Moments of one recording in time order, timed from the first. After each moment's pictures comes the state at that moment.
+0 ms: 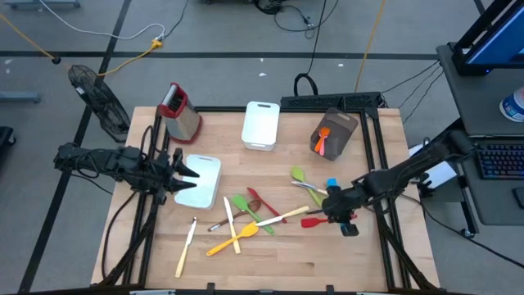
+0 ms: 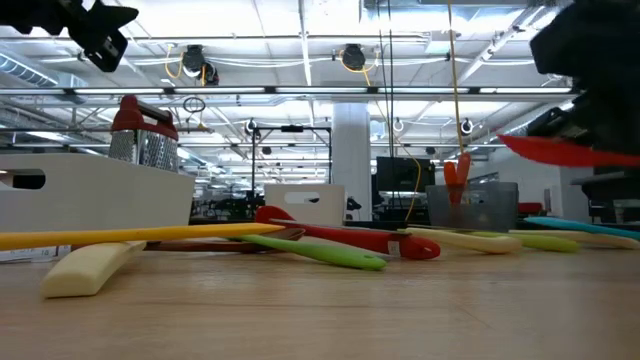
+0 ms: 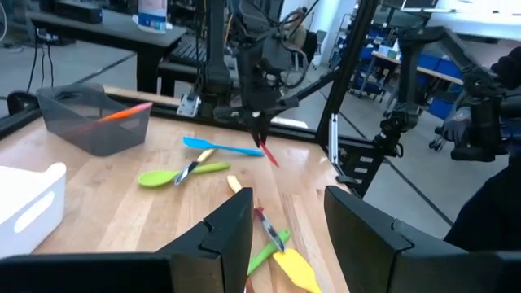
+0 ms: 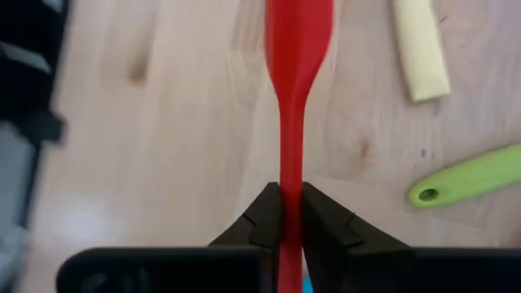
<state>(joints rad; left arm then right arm) -0.21 0.29 0.39 -0.18 -0.03 -0.24 0.41 1.15 0.61 -0.49 -0.19 0.37</state>
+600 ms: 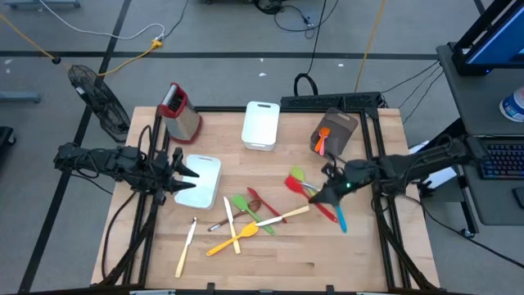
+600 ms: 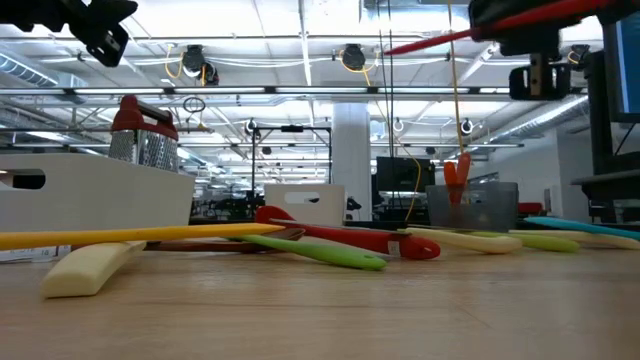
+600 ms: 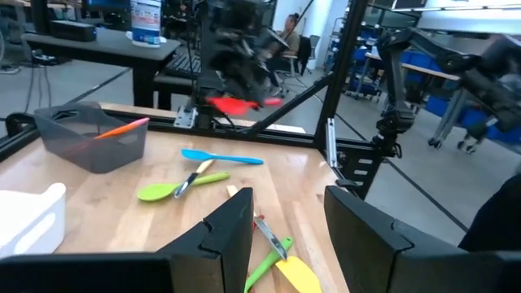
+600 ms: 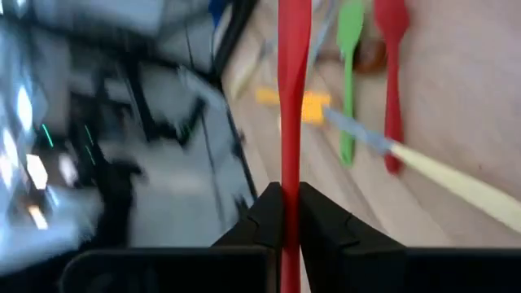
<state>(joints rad) -0.21 0.29 0.39 -0.16 0.00 -0.19 0.19 0.92 0.61 -0.10 -0.15 1.20</state>
